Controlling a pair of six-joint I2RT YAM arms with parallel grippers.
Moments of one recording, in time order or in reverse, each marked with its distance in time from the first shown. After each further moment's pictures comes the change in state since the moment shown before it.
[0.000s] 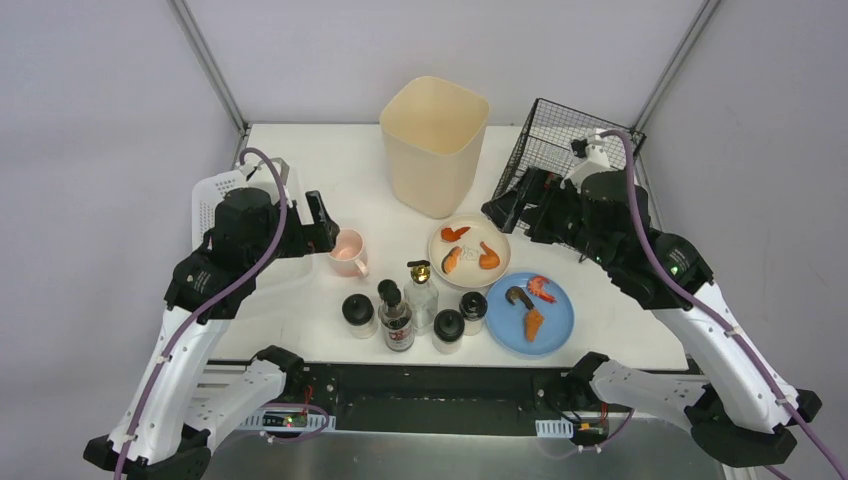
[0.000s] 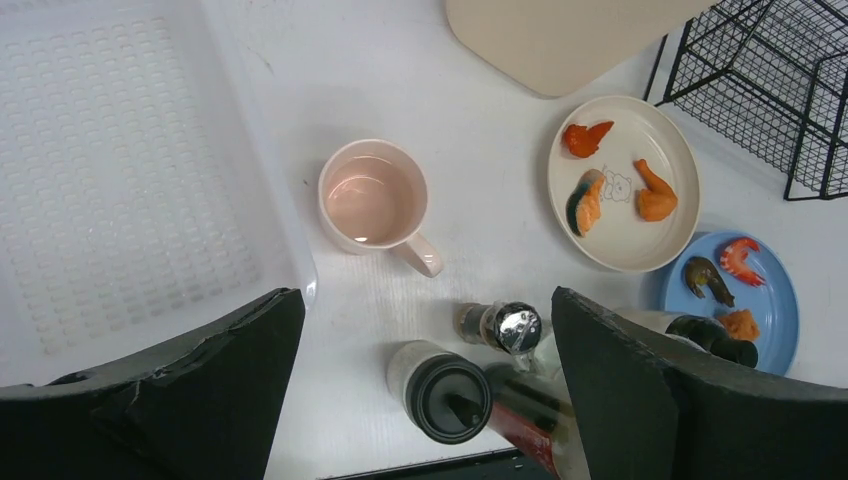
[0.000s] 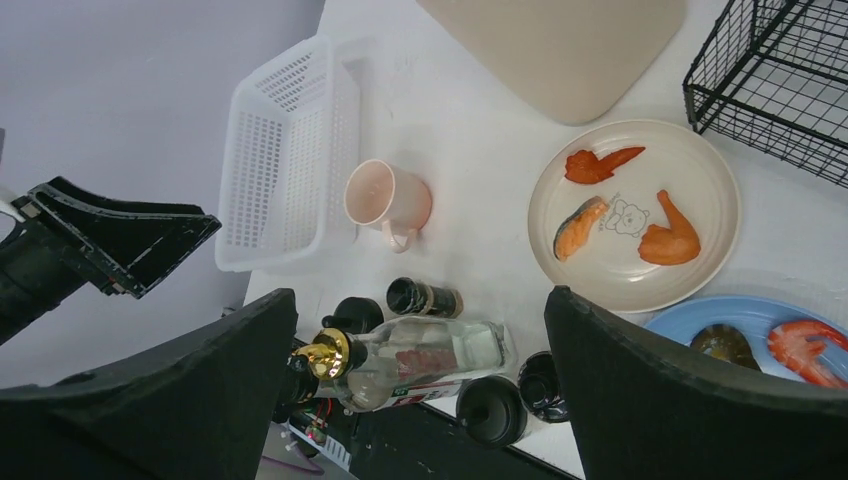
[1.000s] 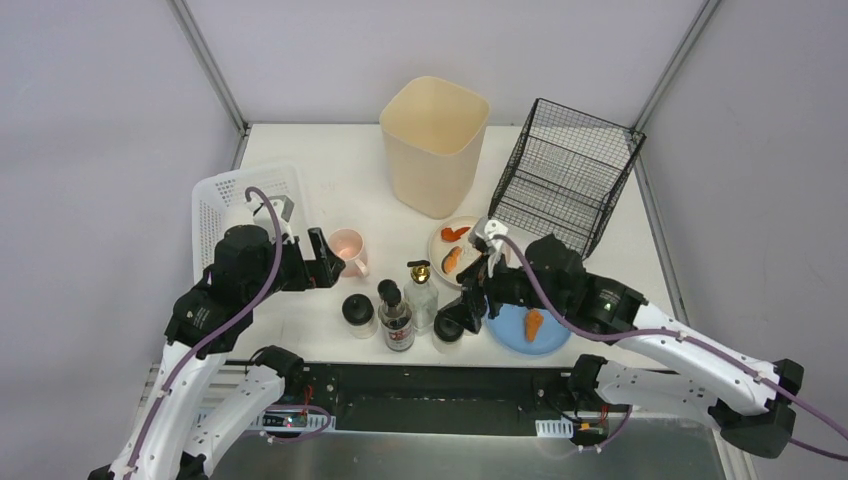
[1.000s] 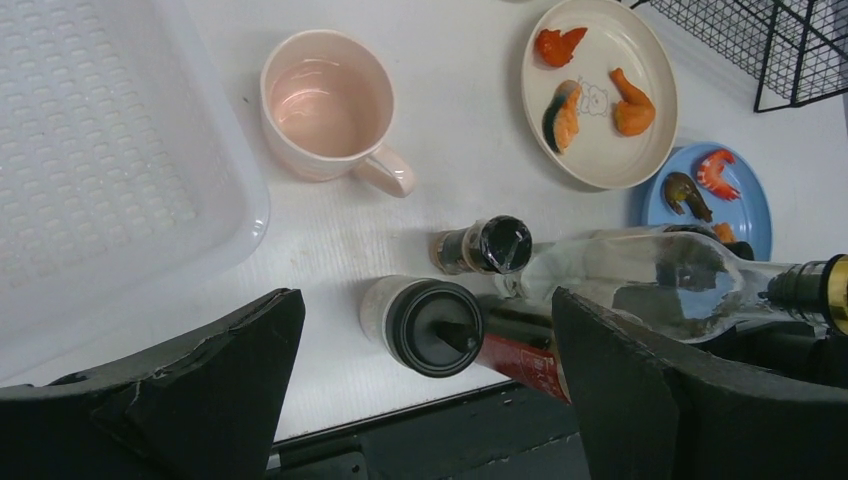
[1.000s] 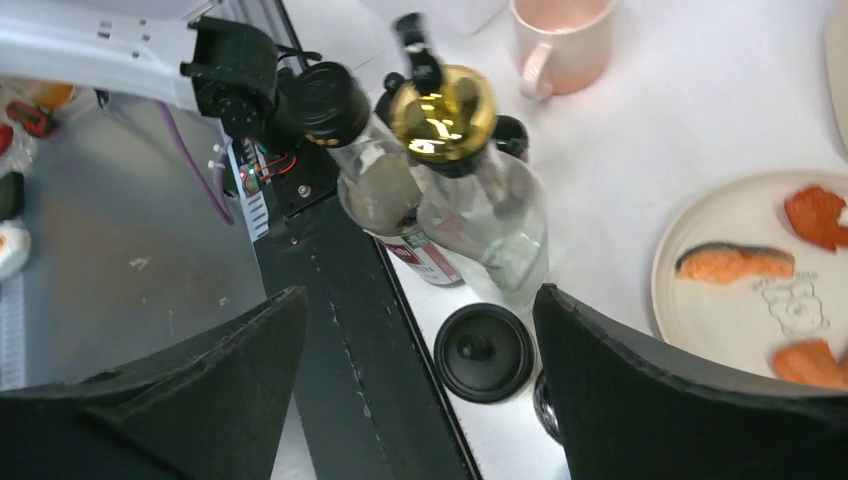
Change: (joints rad) left arm 0.000 -0.198 -0.205 -0.017 0.139 -0.043; right arm 0.273 -0.137 -0.522 0.402 -0.382 -0.473
